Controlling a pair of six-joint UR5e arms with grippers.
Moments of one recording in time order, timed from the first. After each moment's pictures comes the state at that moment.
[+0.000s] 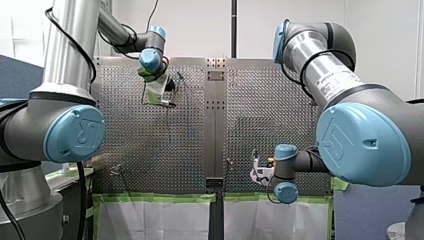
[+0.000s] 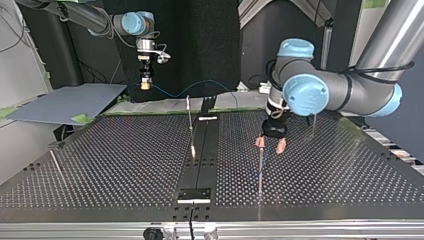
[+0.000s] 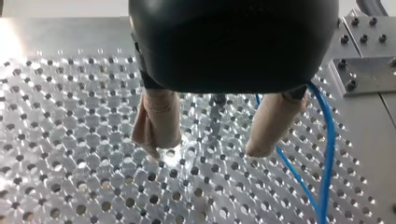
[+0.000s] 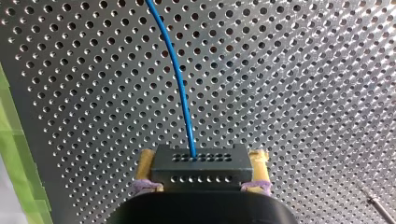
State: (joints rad) left arm -0.20 -1.72 -1.60 -3.21 -1.67 -2.98; right arm 1.98 -0.66 1.96 -1.40 1.66 1.63
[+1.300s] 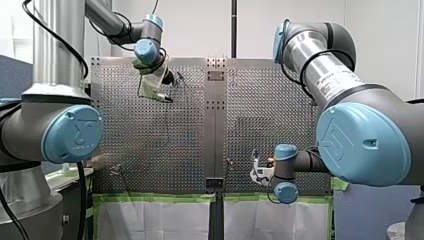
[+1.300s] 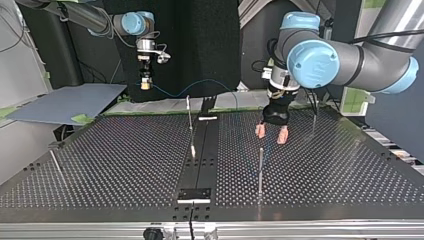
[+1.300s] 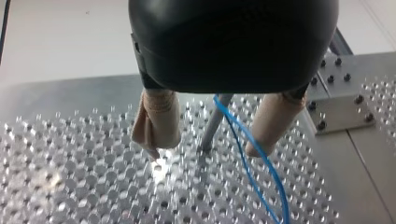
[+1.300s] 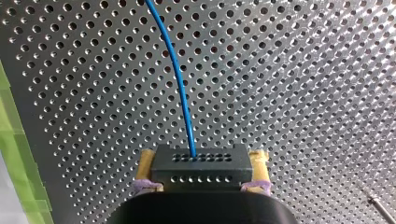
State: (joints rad) left arm -0.24 -1.59 -1.70 -3.21 -1.68 -2.91; right arm 1.98 -0.66 1.96 -1.39 1.66 1.63
